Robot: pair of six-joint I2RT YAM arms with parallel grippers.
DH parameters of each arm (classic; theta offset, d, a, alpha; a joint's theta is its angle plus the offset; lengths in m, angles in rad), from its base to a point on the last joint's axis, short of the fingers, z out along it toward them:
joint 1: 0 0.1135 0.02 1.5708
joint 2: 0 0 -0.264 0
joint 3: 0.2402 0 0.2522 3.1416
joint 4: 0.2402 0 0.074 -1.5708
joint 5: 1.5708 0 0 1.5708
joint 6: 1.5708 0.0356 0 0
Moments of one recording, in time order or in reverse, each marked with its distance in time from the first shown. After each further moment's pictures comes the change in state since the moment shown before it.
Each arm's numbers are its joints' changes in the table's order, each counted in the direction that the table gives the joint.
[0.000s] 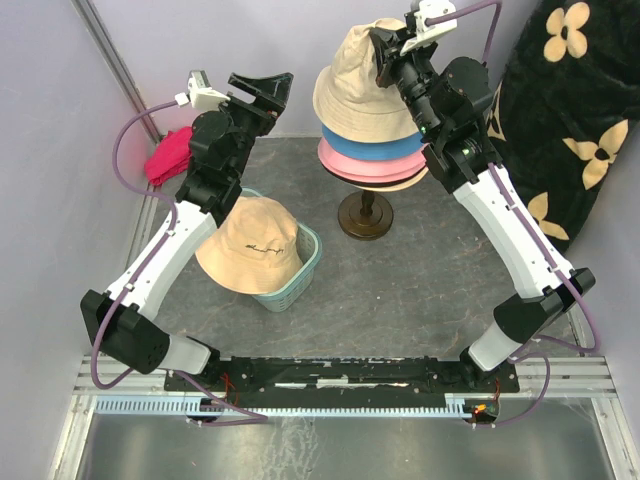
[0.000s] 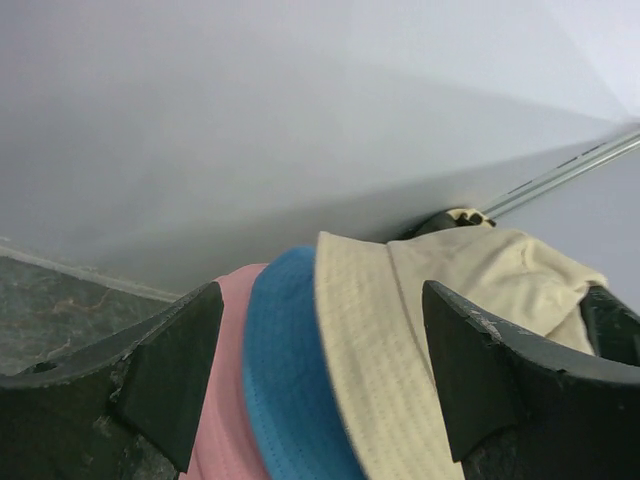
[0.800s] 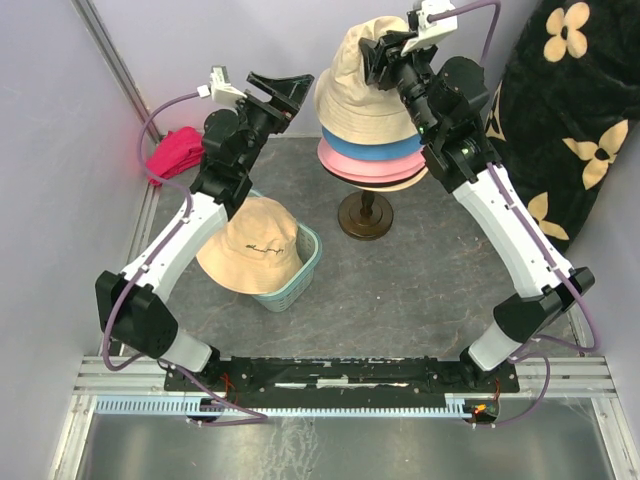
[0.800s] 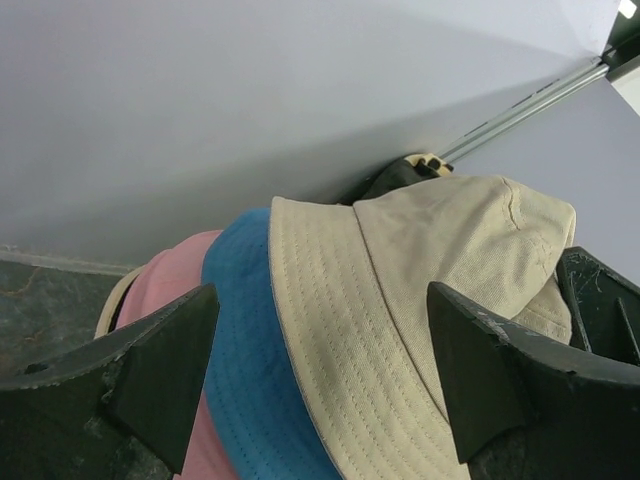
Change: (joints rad) left arm -0.003 -0.086 0.002 -0.135 0.174 -0.037; right arm -0.001 -0.006 -0.013 0.046 0.038 0.071
